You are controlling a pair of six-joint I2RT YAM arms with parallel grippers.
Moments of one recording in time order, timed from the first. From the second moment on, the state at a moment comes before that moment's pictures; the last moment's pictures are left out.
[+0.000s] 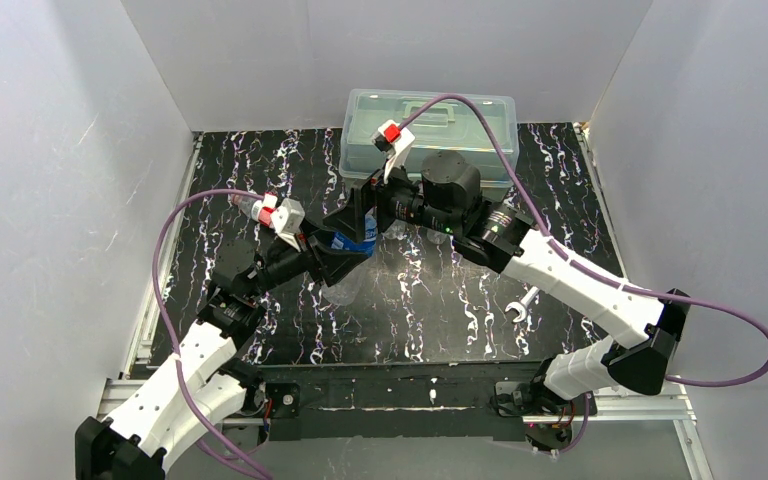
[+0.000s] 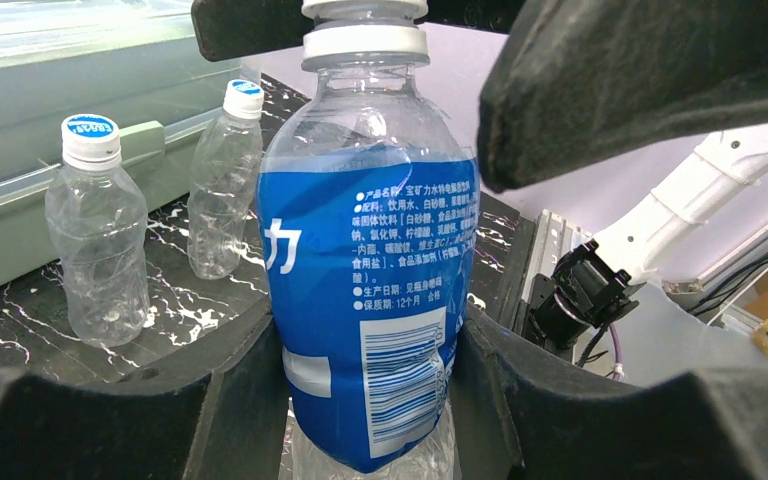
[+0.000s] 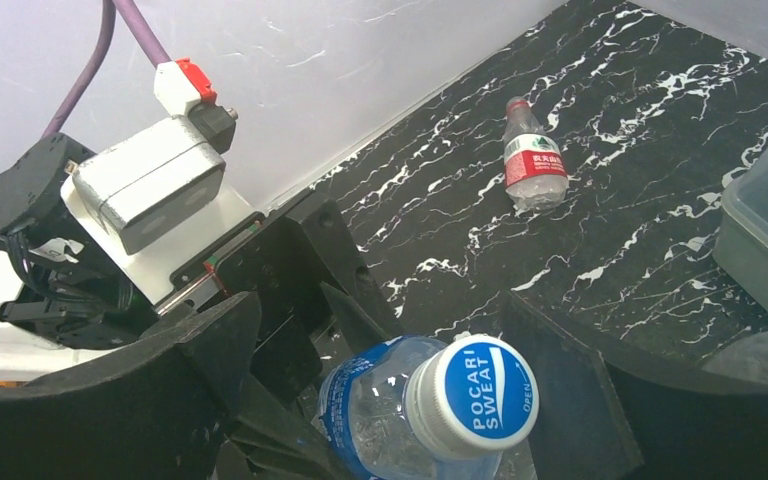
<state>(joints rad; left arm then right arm) -0.48 0.76 0.55 0.33 0.61 -0.39 1.01 1.40 1.48 -0.20 -0.17 0.33</state>
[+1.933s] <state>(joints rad) -0.47 0.75 0.57 0.28 0.78 -0.36 0.76 1.37 1.52 -0.25 -0.63 0.42</state>
